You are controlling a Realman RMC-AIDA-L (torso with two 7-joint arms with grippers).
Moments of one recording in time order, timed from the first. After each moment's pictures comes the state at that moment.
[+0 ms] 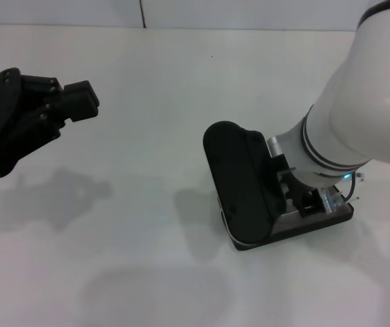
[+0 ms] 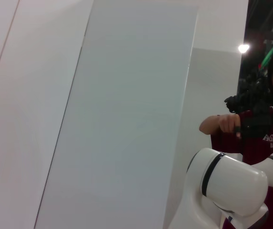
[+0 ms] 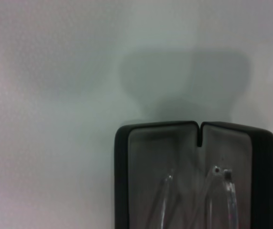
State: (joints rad) left arm -0.39 -1.90 1.05 0.65 1.23 2.01 -1.42; right arm 0.87 2.03 -2.19 -1.52 -2.73 -1.59 2.44
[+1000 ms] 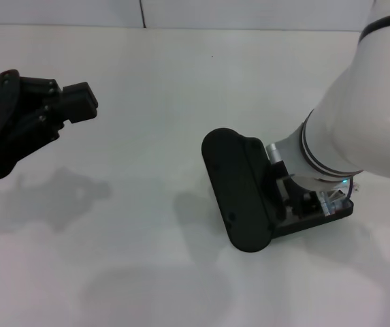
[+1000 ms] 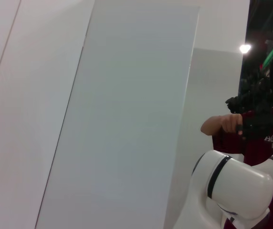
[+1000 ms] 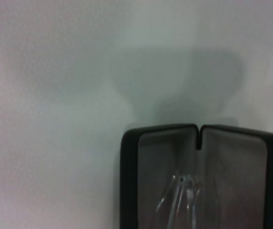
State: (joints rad) left arm -0.38 -1.90 1.05 0.65 1.23 2.01 -1.42; right arm 0.86 2.03 -2.21 -1.55 -2.76 -1.57 2.45
